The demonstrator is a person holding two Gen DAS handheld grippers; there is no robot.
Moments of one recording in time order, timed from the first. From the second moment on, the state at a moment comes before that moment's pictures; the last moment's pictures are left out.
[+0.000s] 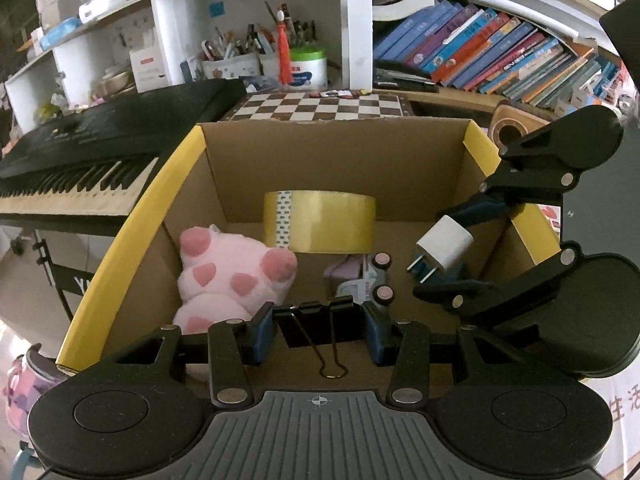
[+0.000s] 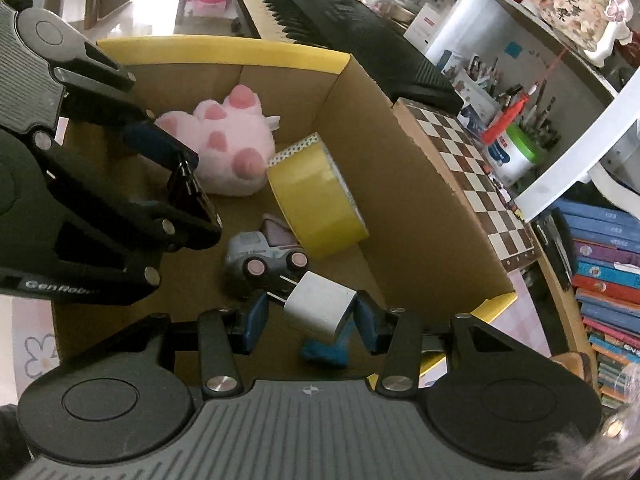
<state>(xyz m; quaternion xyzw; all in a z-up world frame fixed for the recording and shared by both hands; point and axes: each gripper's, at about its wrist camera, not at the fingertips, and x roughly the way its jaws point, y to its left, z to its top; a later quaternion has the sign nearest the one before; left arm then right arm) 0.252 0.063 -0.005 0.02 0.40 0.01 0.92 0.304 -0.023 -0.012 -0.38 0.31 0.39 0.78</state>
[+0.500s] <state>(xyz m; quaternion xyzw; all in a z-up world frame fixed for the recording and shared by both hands) 0.216 0.066 0.033 0.00 0.29 0.01 0.96 0.290 -0.045 0.017 -0.30 0.28 0.38 0.83</state>
